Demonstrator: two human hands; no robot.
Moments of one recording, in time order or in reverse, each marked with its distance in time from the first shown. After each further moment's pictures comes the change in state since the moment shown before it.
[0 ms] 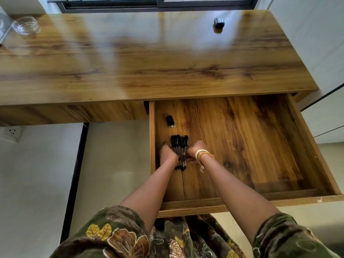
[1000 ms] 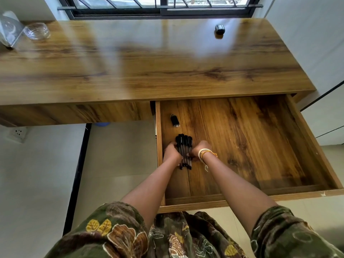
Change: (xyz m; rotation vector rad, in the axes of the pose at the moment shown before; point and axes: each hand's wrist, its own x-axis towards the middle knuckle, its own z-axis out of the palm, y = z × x) left_hand -0.006 -0.011 -0.018 0.009 -0.167 0.090; right_hand -0.008 0.002 0.010 -0.023 0.080 -0.041
